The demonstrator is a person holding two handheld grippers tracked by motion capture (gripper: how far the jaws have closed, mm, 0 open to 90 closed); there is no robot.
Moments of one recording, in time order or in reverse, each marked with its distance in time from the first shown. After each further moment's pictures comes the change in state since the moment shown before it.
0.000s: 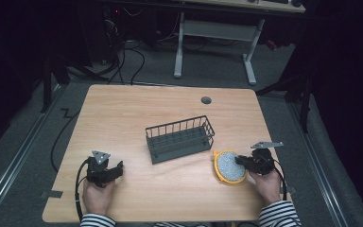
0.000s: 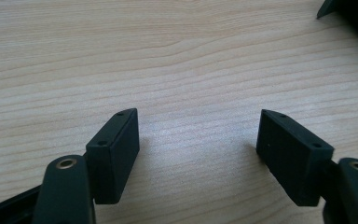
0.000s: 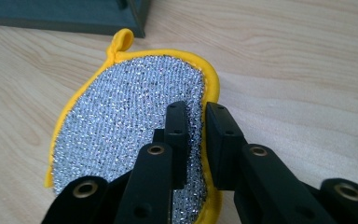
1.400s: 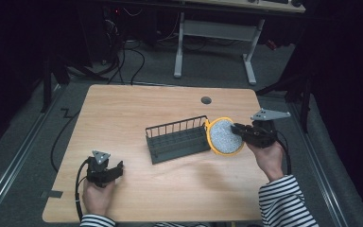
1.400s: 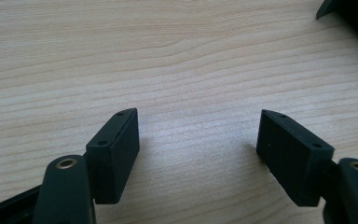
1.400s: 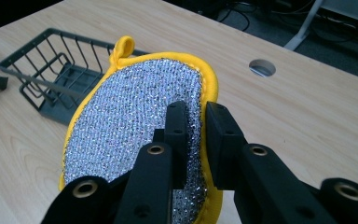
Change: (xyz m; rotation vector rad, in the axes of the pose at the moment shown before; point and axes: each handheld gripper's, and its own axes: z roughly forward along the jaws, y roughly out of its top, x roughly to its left) left arm 0.000 0.000 0.000 0.000 -0.002 0.000; right arm 0.040 0.106 -0.059 -0.202 -0.013 -0.191
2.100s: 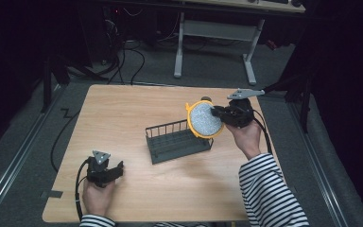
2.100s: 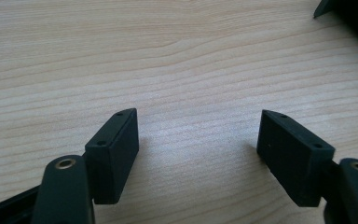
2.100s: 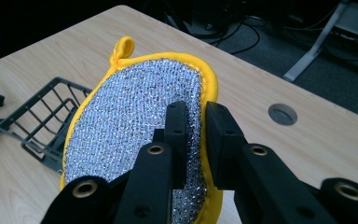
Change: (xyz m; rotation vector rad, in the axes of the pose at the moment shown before) left arm 0.000 0.000 0.000 -0.002 -0.006 0.002; right arm 0.017 0.063 0.050 -0.018 0.028 -0.034
